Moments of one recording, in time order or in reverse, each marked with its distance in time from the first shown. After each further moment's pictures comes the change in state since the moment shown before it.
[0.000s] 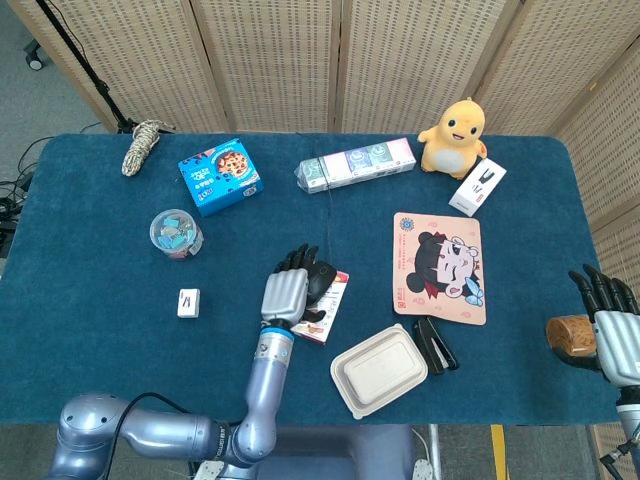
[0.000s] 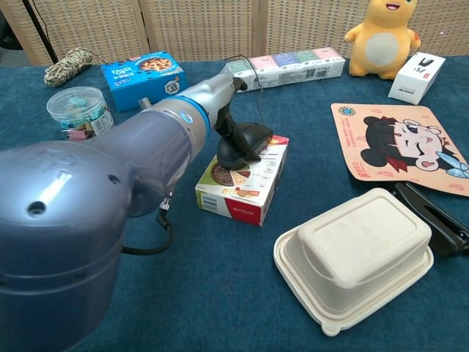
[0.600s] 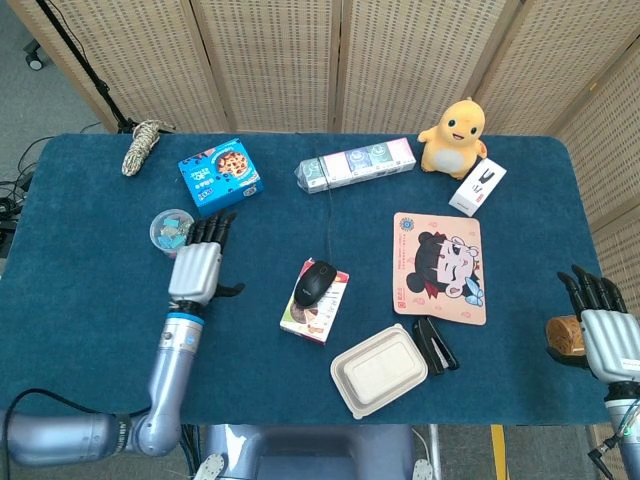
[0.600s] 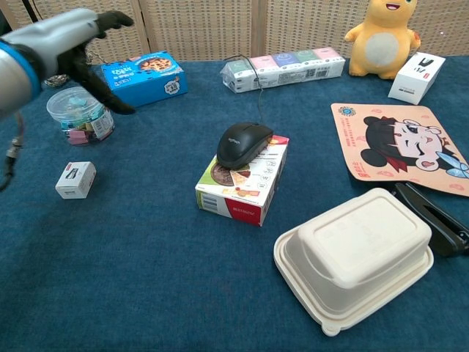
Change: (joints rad) left arm 0.269 0.468 0.207 -0.227 0.295 -0.015 -0.191; right arm 0.024 -0.041 0.000 0.016 0.024 -0.028 -0.086
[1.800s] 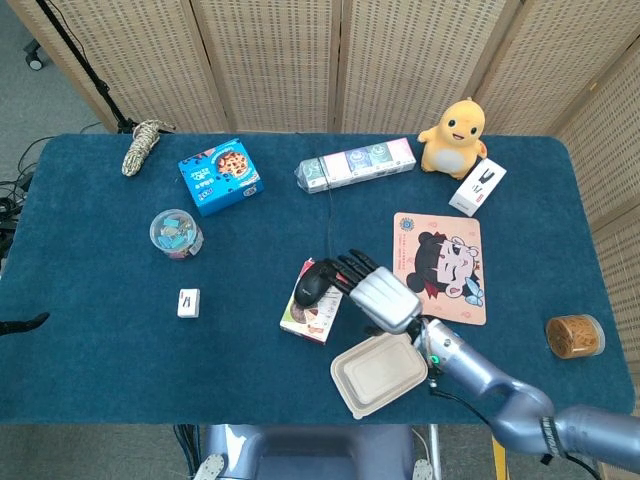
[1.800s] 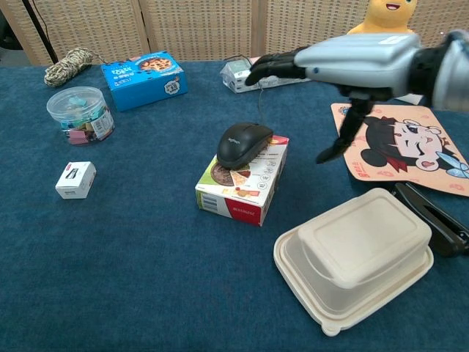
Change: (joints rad) left arm 0.465 0.695 0.188 -0.027 0.236 -0.118 -0.685; right arm 0.605 -0.359 0.131 0.041 -0.092 -0.529 -0.202
